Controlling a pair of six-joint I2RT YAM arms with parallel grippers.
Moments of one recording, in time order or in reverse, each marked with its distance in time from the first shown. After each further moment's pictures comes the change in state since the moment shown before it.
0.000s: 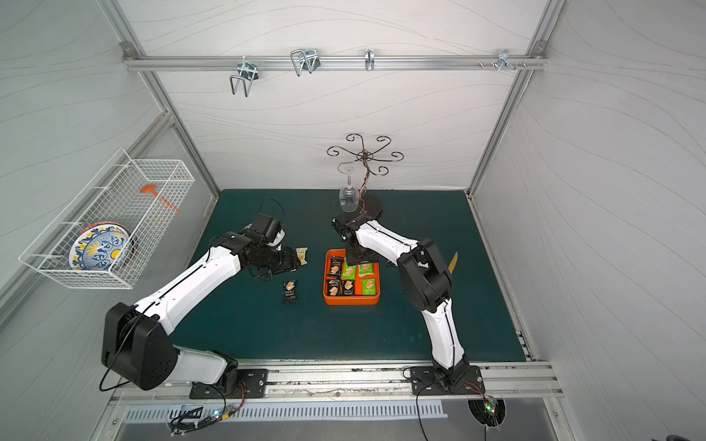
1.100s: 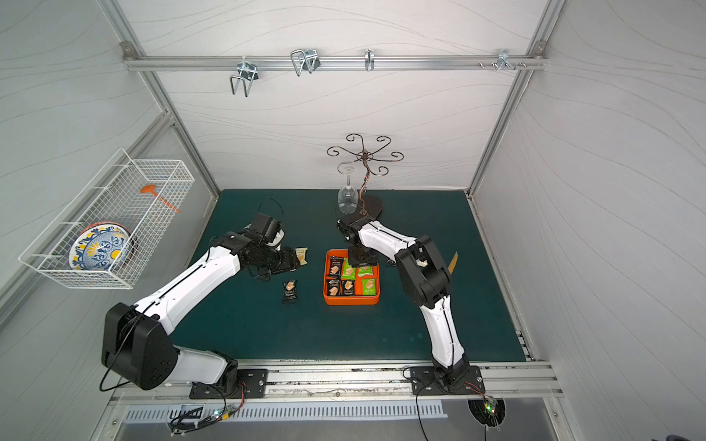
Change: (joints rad) left arm 0.006 0.000 -0.002 0.000 0.000 0.001; right arm -0.038 0.037 -0.027 0.043 -0.080 0.003
